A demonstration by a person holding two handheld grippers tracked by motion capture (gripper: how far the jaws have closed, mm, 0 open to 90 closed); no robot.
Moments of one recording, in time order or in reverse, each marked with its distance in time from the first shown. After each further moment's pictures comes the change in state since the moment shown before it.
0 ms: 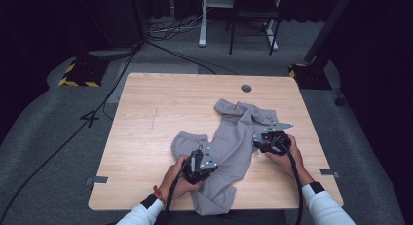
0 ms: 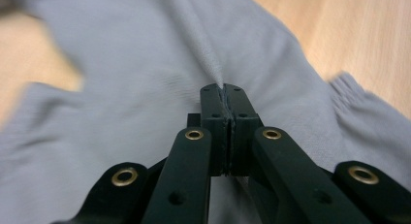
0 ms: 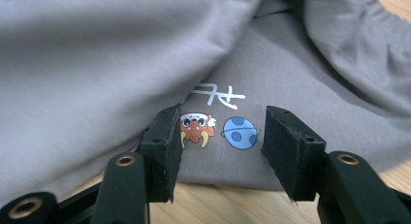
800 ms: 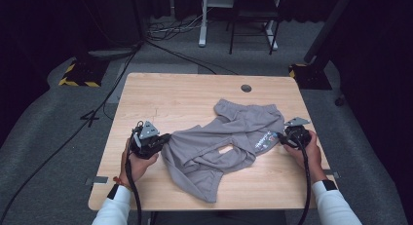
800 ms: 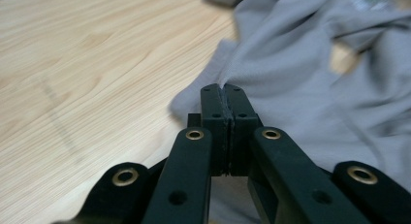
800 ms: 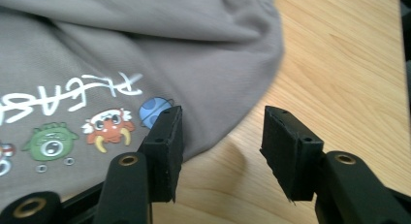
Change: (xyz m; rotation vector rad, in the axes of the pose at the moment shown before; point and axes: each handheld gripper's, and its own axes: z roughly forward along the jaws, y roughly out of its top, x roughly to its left) left arm 0.107 -0.066 -0.072 -0.069 0.242 -0.317; right arm -0.057 -0.021 -0.017 0.061 -0.331 0.057
